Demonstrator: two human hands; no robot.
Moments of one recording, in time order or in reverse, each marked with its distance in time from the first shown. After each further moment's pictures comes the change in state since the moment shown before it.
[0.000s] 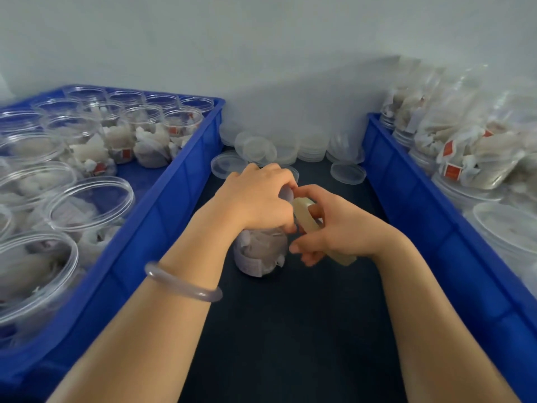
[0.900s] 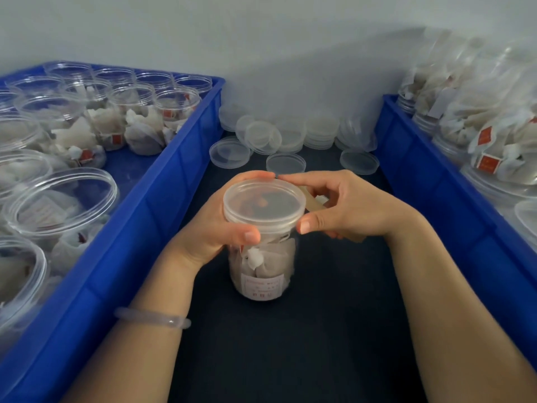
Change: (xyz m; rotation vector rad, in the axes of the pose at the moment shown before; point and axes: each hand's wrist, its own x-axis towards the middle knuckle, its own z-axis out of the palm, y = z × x) left_hand -0.018 -0.067 0.055 -1.217 0.052 0.222; right_hand 0.028 0.004 -0.018 0.032 -0.099 -0.183
